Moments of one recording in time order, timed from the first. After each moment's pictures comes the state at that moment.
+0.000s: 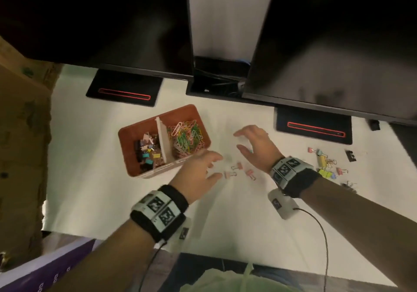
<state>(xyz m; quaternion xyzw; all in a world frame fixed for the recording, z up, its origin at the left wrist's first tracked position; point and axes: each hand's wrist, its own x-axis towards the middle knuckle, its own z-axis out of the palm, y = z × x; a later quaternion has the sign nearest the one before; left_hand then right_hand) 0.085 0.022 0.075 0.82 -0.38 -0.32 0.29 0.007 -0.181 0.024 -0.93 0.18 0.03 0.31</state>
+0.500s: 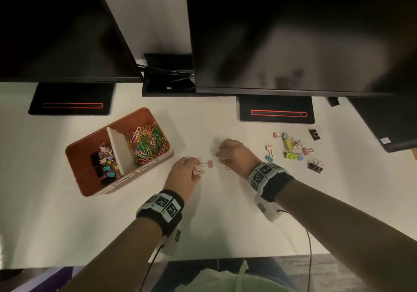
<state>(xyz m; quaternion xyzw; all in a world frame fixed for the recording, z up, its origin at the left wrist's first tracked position) 0.057 -0.025 -0.005 0.85 -0.35 -0.32 0.22 -0.043 -0.198 -0.014 -0.93 0.17 0.12 0.31</state>
